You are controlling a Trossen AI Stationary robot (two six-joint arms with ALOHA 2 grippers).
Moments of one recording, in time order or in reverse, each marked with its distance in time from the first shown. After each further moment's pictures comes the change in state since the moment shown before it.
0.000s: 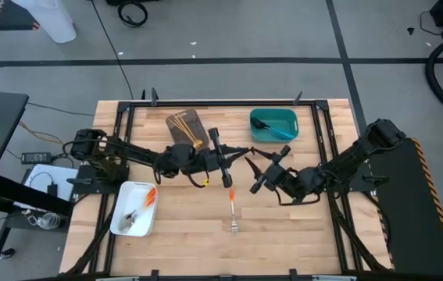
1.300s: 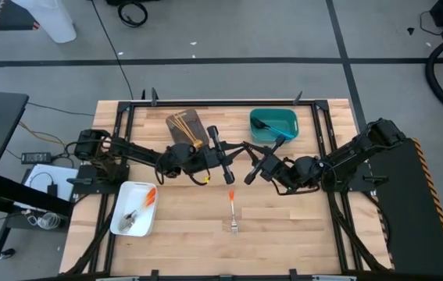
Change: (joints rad) left arm 0.004 0.037 0.001 0.098 -0.045 -0.047; right arm -0.116 -0.002 0.068 0.025 -0.178 -0.025
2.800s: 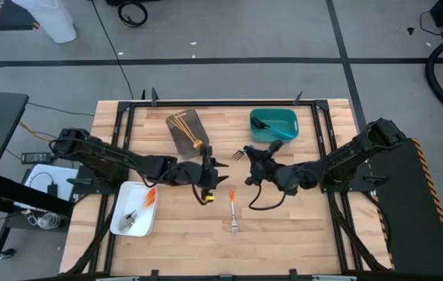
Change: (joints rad) left arm -0.121 -0.206 -0.001 -1.045 -0.129 -0.190; right arm 0.004 -0.001 -0.002 -0.501 0.196 0.067
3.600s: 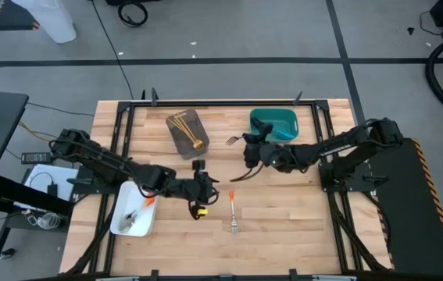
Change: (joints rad) left arm -0.114 -0.003 0.001 -0.227 0.000 -0.311; right arm -0.288 0.000 0.000 -0.320 -0.285 0.055
